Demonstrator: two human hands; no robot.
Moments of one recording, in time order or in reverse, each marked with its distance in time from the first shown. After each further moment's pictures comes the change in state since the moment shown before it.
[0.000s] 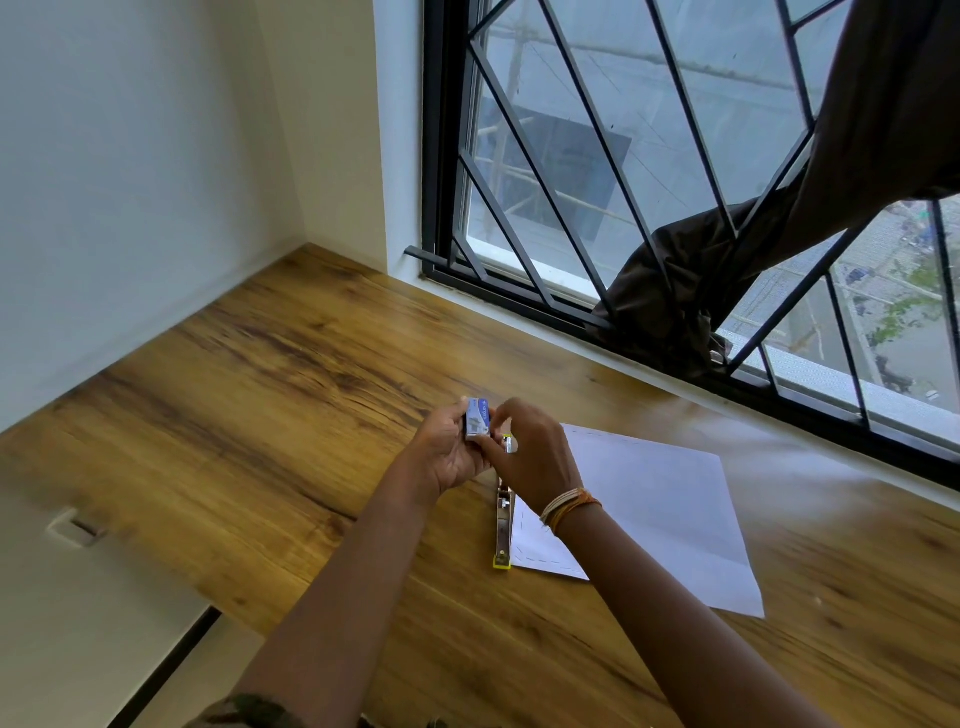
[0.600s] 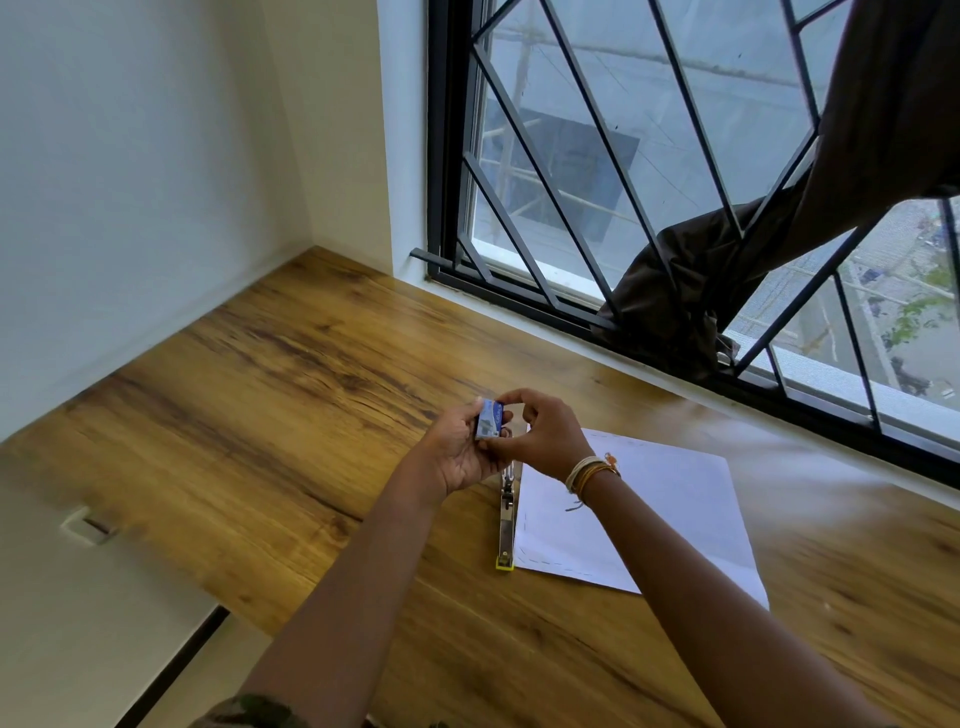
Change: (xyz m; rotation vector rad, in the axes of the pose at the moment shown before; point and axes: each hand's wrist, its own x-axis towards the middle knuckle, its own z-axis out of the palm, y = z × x) left_hand 0.000 -0.003 0.002 0.108 -0.009 -0.010; right_hand 0.026 0.022 -0.010 0.192 -0.157 0.107
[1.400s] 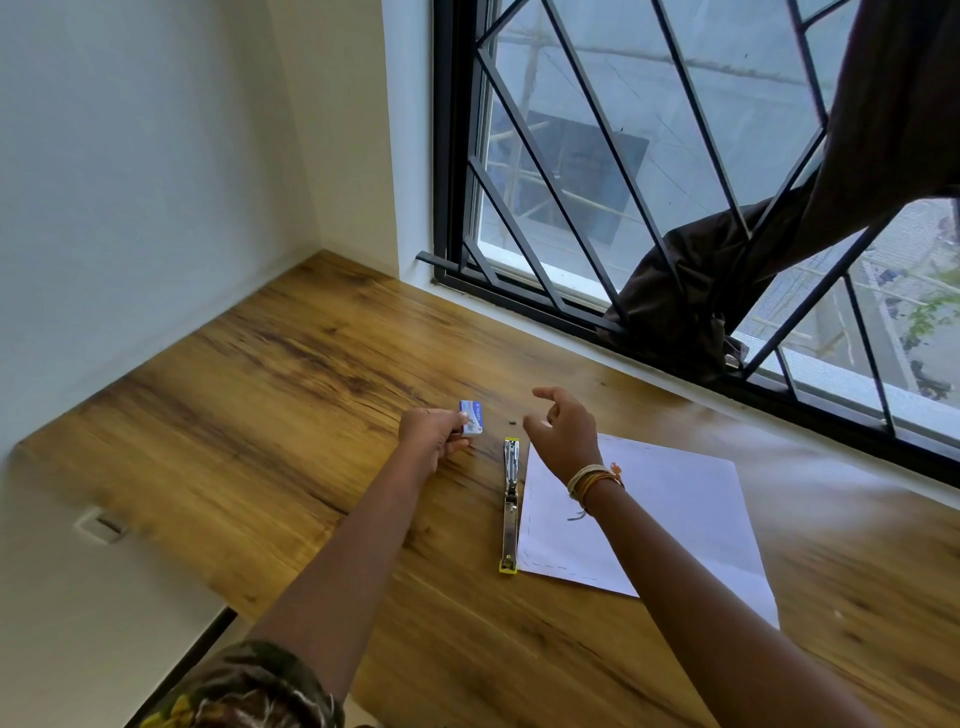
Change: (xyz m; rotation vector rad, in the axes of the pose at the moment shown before) left_hand 0.027 0.021 -0.028 0.386 0.530 0.328; right_hand 0.001 0.014 0.004 -0.017 0.229 0.180
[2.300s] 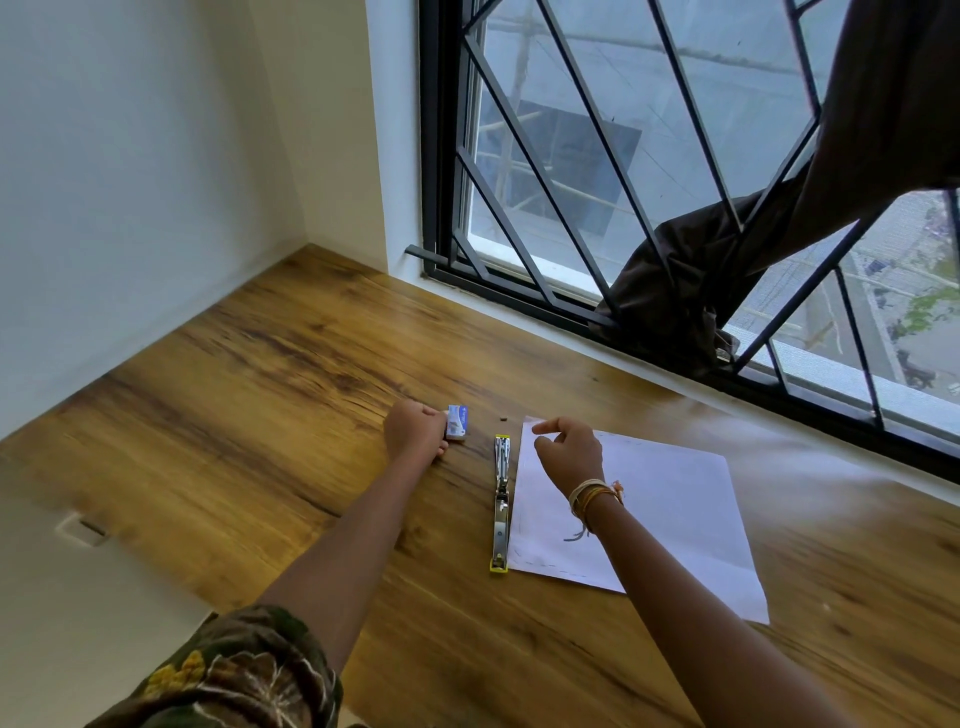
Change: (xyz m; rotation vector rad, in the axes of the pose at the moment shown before) left_hand 0.020 -0.011 0.001 0.528 0.265 0.180; right_hand -0.011 0.039 0.008 0.036 -0.023 0.305
